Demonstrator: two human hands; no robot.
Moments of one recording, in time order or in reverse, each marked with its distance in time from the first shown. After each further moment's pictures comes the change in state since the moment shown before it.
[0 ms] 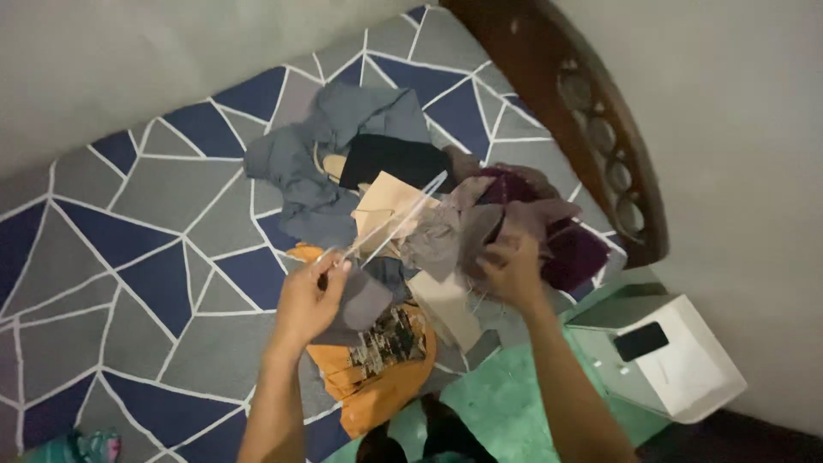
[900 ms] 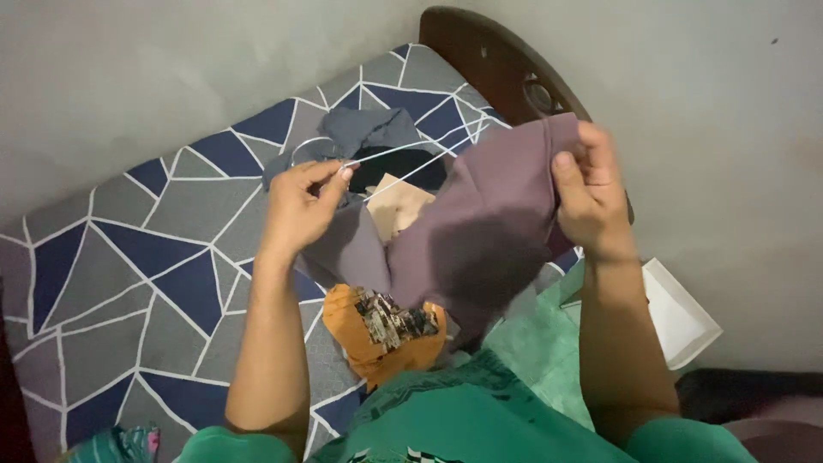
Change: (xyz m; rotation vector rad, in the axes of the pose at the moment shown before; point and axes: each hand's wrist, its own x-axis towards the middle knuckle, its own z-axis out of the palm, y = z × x) left_hand -0.010 0.094 -0.127 -0.126 0.063 0.447; right_hand 0.004 -0.224 -0.256 0.972 0.168 -0.242
